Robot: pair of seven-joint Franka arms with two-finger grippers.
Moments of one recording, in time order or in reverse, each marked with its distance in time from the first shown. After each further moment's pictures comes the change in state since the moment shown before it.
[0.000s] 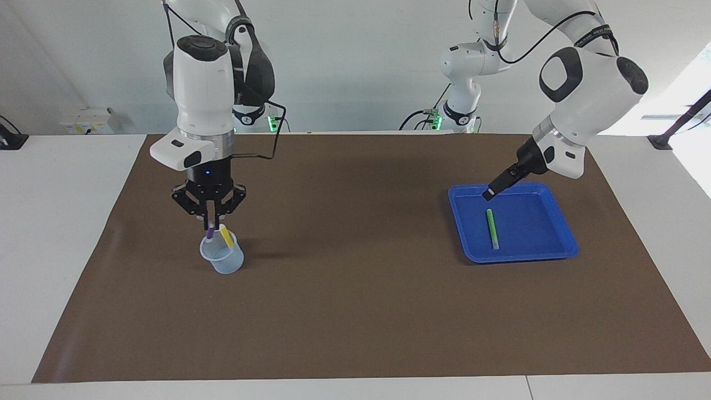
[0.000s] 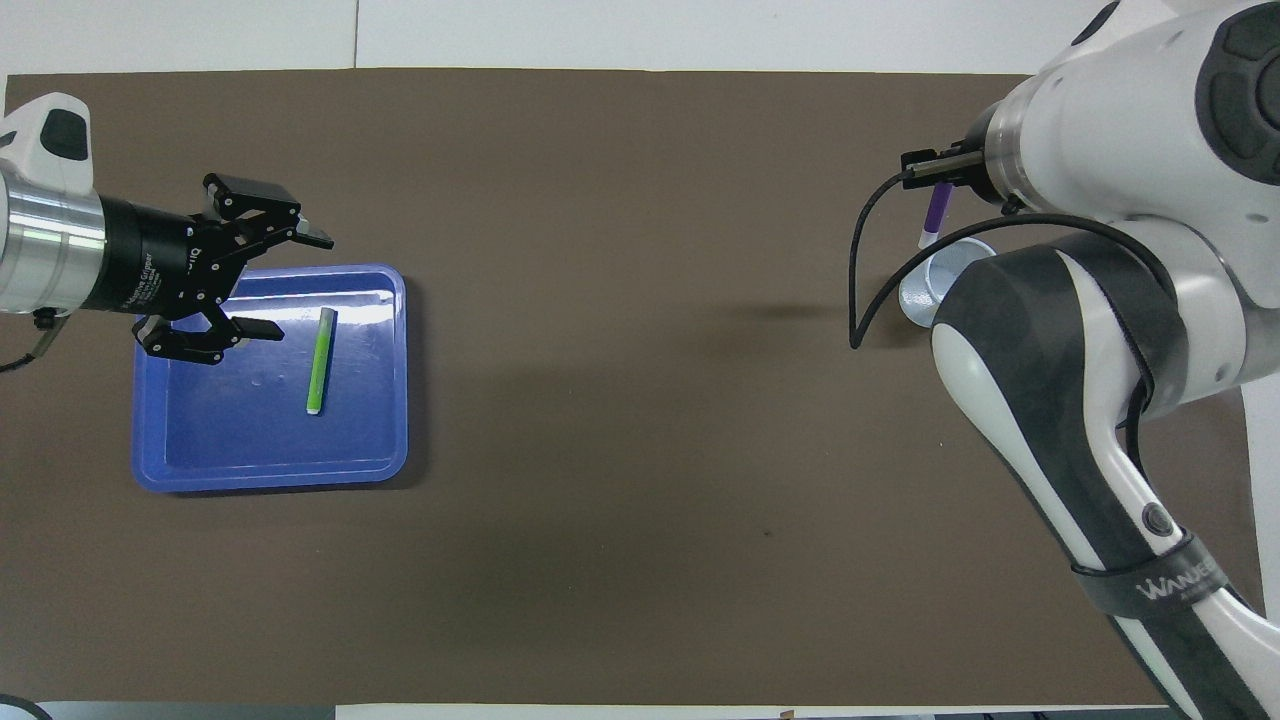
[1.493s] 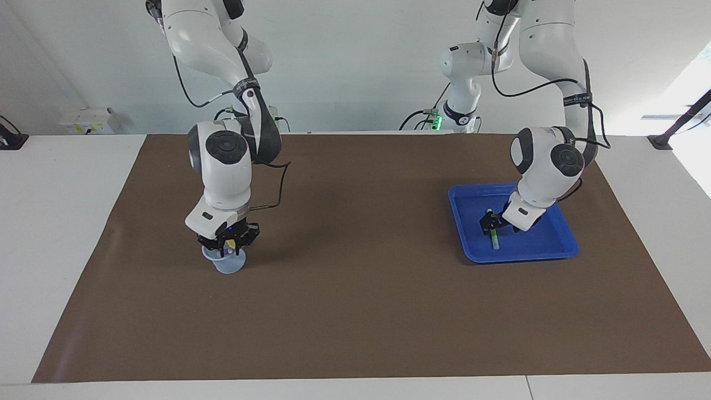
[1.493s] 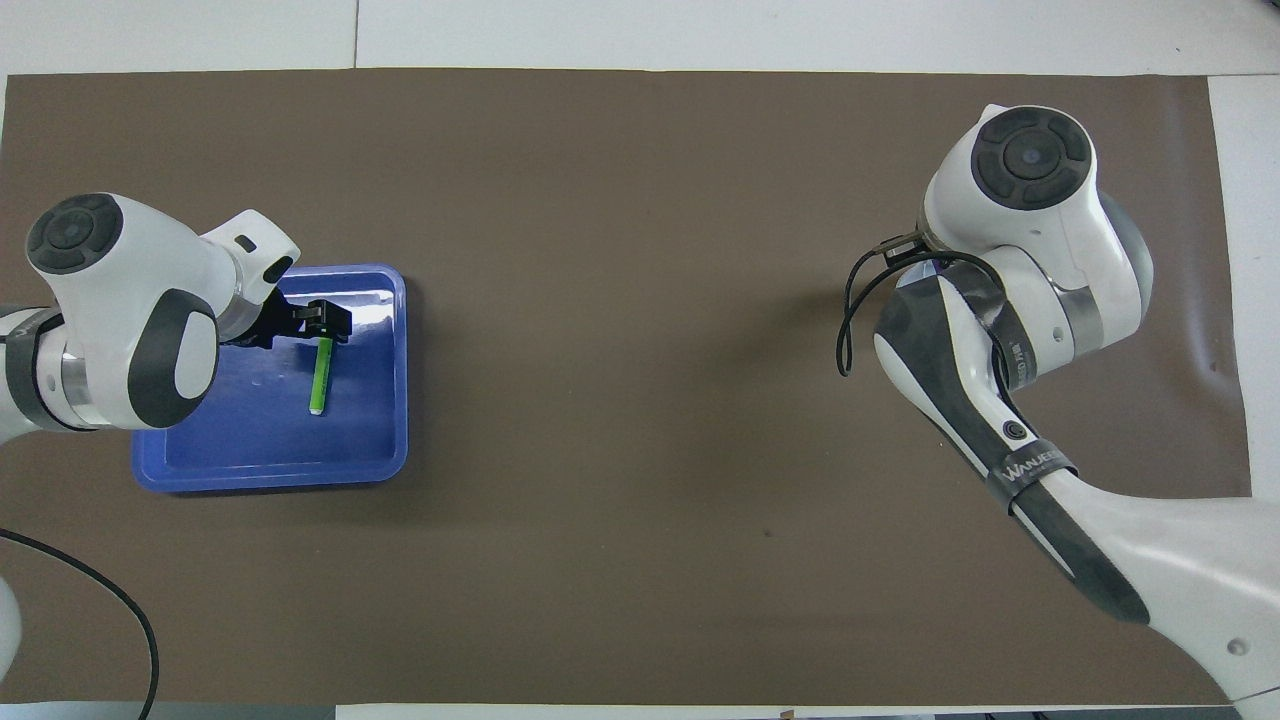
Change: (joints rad) left arm 0.003 0.281 0.020 -0.240 0.519 0.372 0.772; right arm -0.013 0.156 -0.027 -0.162 -0.226 0.063 -0.114
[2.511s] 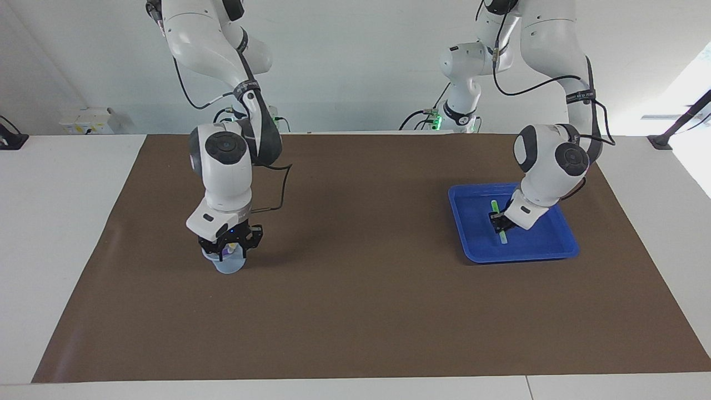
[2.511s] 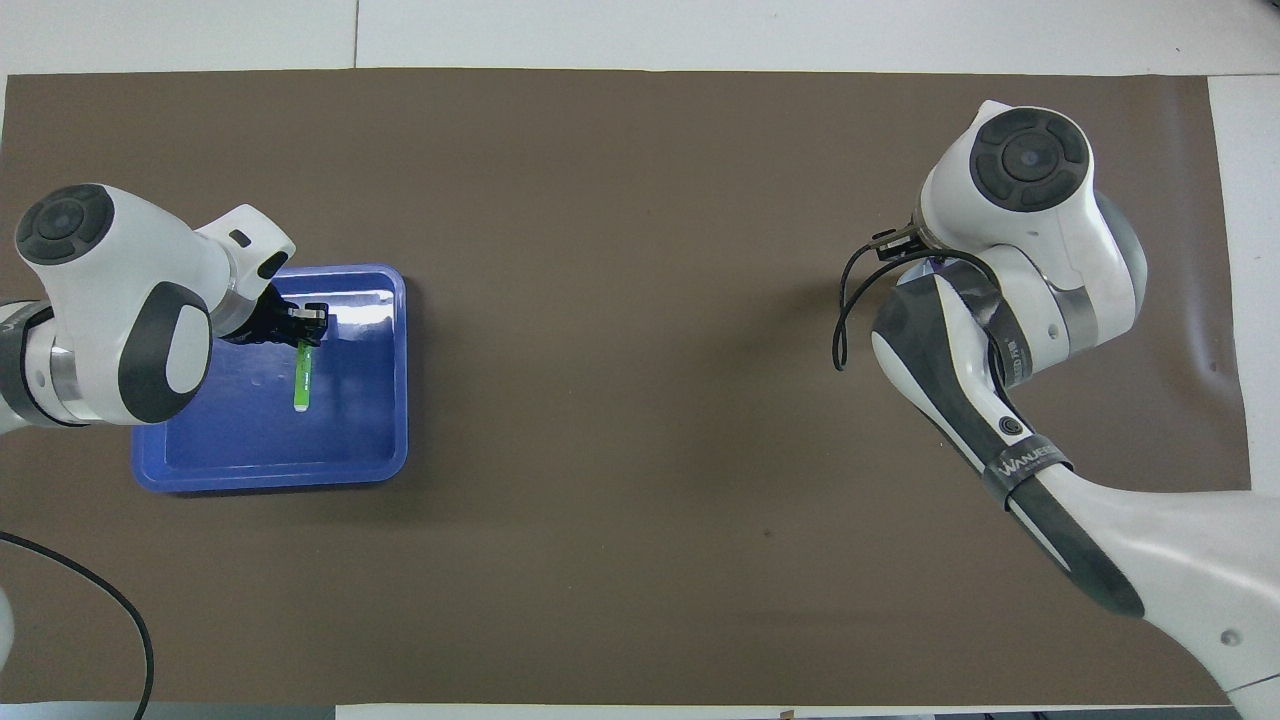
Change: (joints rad) left arm 0.001 -0.002 0.000 0.018 0.000 -0.026 0.001; right arm 0.000 0.013 0.000 0.005 0.001 0.038 0.015
